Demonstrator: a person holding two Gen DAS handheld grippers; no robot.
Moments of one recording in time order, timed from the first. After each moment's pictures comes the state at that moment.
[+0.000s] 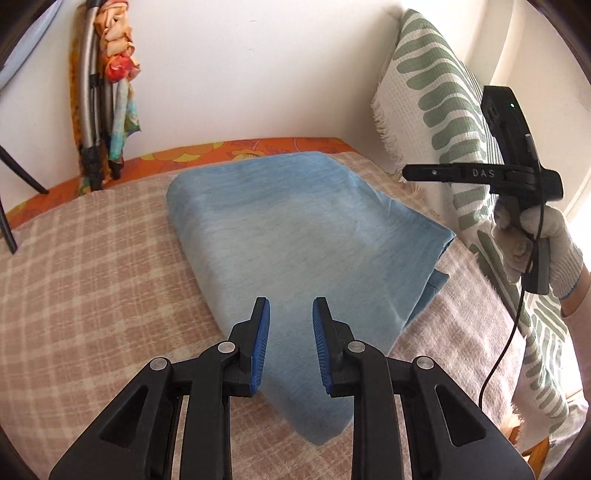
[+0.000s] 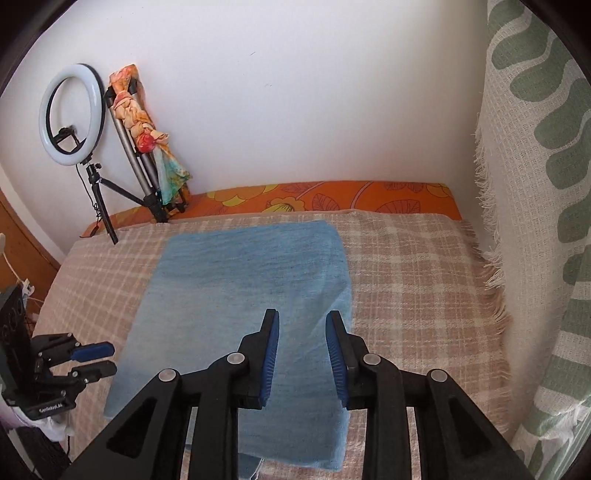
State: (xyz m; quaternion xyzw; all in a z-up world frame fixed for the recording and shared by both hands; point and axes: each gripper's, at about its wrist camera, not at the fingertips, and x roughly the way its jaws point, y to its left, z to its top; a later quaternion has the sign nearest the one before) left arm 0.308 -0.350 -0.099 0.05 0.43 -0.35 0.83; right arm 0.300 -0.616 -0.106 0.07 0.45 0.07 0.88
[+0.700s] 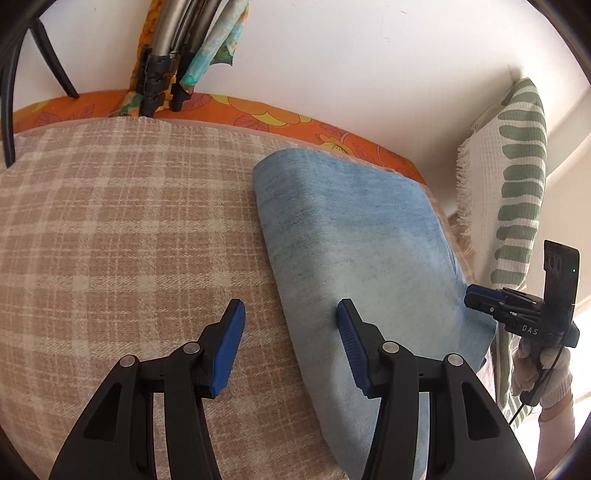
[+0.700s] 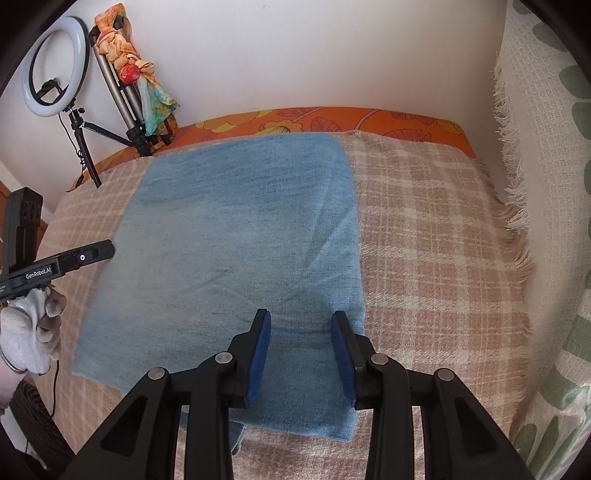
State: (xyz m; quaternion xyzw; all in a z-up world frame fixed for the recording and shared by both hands) left arm 0.392 -0.320 -0.142 -0.09 0.52 -0.28 0.80; right arm 0.305 -0.618 -0.151 0.06 0.54 0.08 0.84
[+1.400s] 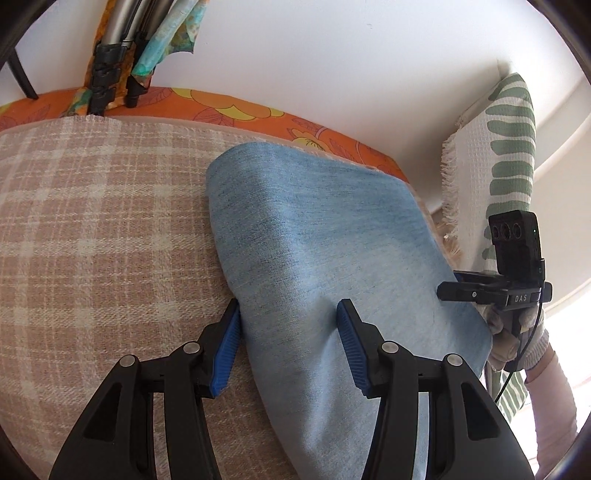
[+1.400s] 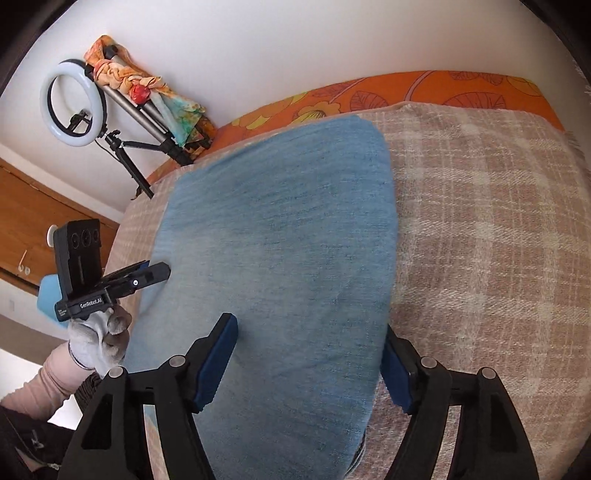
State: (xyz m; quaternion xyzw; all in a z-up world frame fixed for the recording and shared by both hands) left arm 0.406 -0.349 -0.156 -0.10 0.51 -0.33 0.79; right arm 0.357 -0.642 -0.195 0.17 0.56 0.25 0.77
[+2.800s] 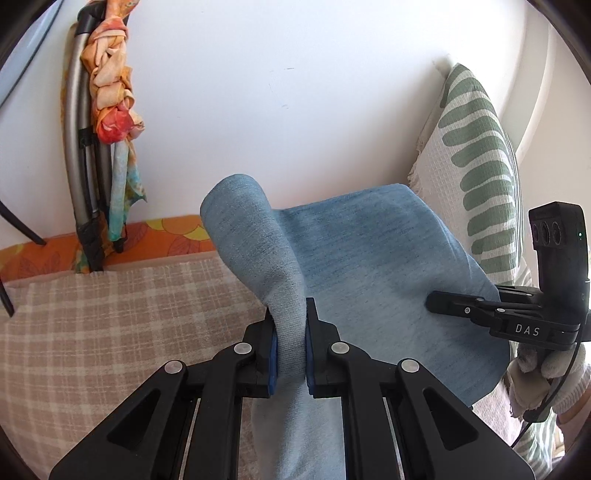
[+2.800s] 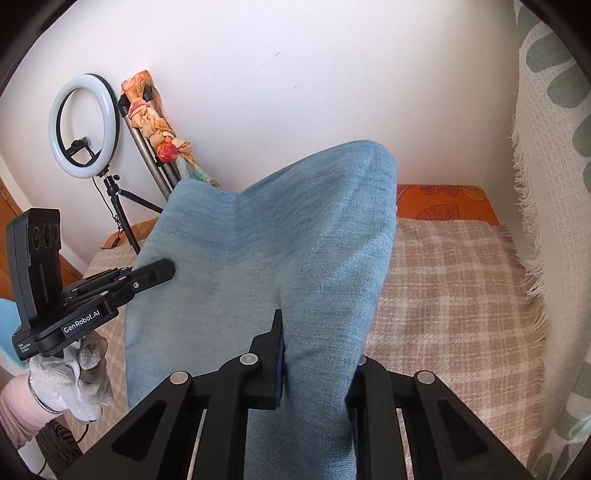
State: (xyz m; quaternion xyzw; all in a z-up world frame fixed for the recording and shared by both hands) left arm 0.399 -0.387 -0.060 -0.01 0.38 -0.33 0.86; right arm 0.326 -0.599 -0.098 0.11 0.44 0.10 0.88
